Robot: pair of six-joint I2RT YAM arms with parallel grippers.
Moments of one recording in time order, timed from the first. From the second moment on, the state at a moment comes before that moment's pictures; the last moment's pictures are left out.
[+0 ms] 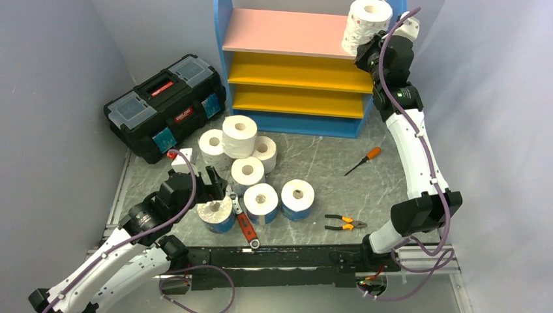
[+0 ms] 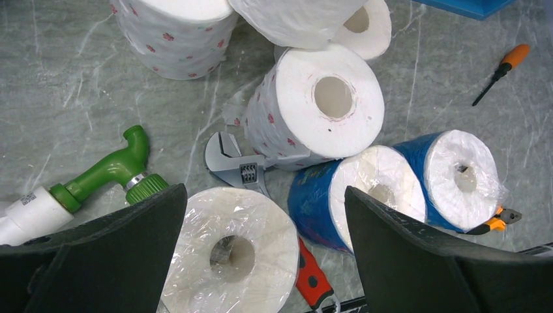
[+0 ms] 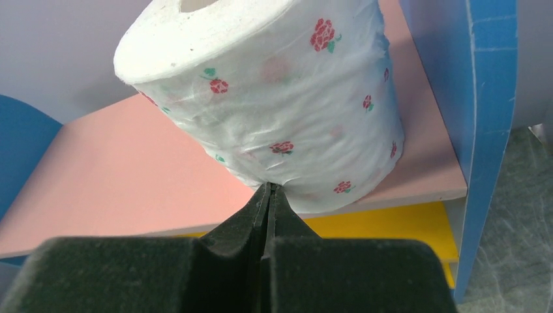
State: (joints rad) left arm -0.73 0.55 0.67 -0.63 -0.36 -0.62; right arm 0.16 1.54 1.80 -0.29 0.18 0.46
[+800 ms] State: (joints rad) left arm -0.73 0.61 0.67 -0.63 -0.37 -0.62; right arm 0.12 1.65 1.92 -0.28 0.17 0.47
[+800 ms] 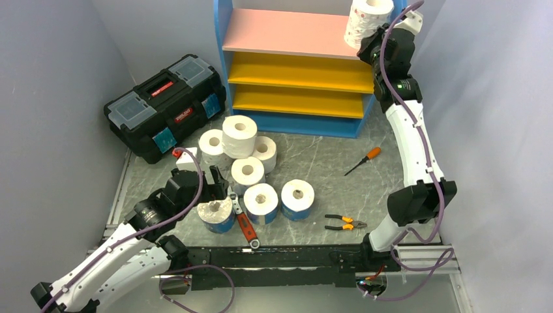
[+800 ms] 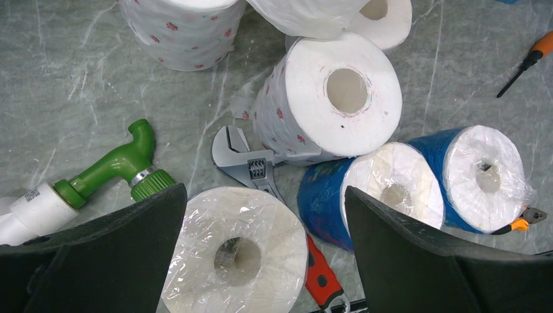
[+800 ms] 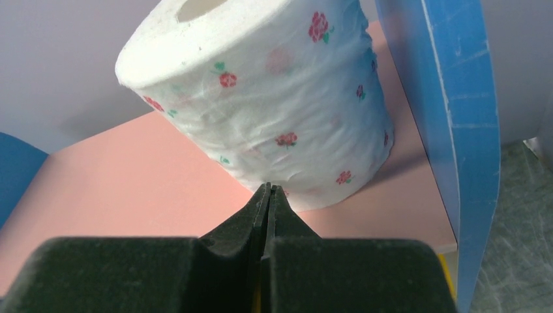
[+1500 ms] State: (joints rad) left arm -0.73 0.62 0.68 -0.62 -0.35 -0.62; right arm 0.35 1.68 2.01 -0.24 0.32 0.31
